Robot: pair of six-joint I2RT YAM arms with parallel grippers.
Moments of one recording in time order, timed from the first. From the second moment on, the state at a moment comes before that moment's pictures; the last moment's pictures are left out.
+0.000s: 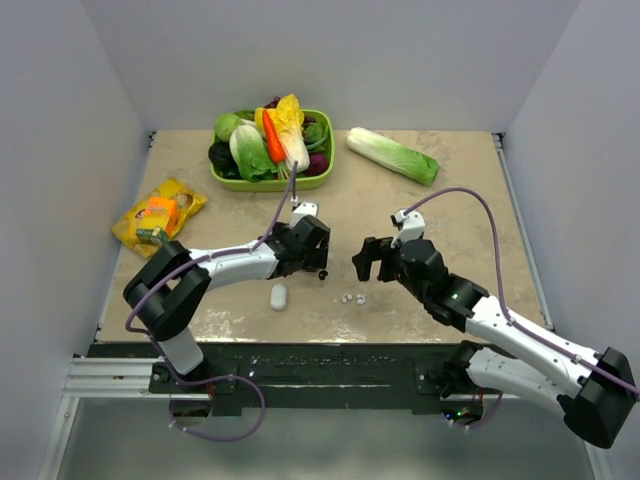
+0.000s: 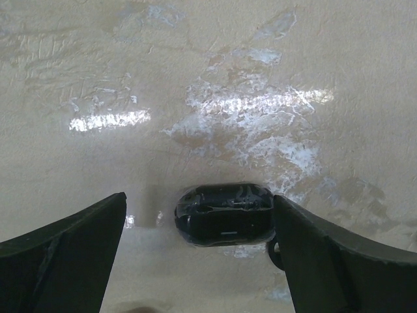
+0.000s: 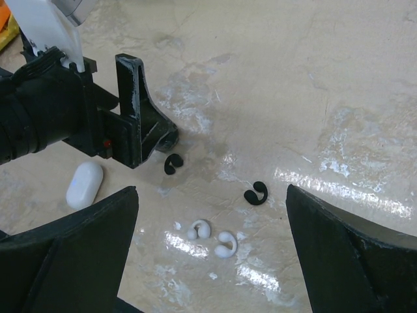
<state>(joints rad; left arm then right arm) -0.80 1.70 0.97 -0.18 -0.44 -0.53 0.78 0.90 0.60 -0.14 0.29 0.47</state>
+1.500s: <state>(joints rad) -0.86 1.78 0.98 -0.19 -0.50 -0.62 0.78 0.88 0.60 -0.14 0.30 0.47</state>
